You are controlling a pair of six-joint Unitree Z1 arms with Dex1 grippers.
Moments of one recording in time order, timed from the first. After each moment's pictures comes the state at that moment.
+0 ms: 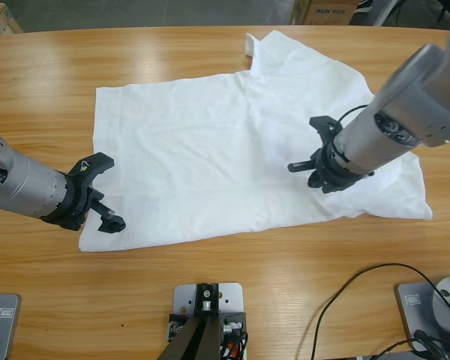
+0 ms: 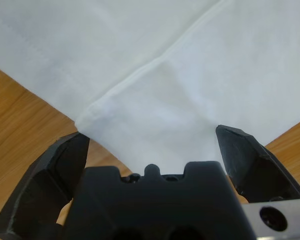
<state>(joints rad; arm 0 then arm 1) -0.75 1.75 -0.83 0.51 -0.05 -0.28 0.72 1.82 -0.93 0.58 0.04 0.69</state>
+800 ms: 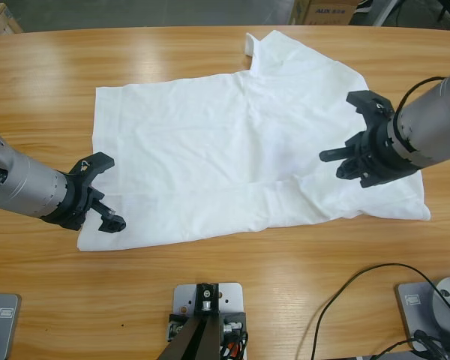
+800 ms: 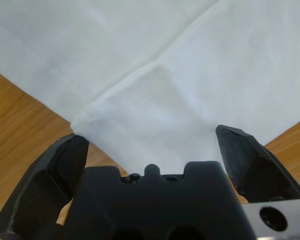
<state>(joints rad) -0.75 1.75 -0.83 0.51 -0.05 -0.28 0.74 1.61 -0.98 0.76 -0.01 0.69</state>
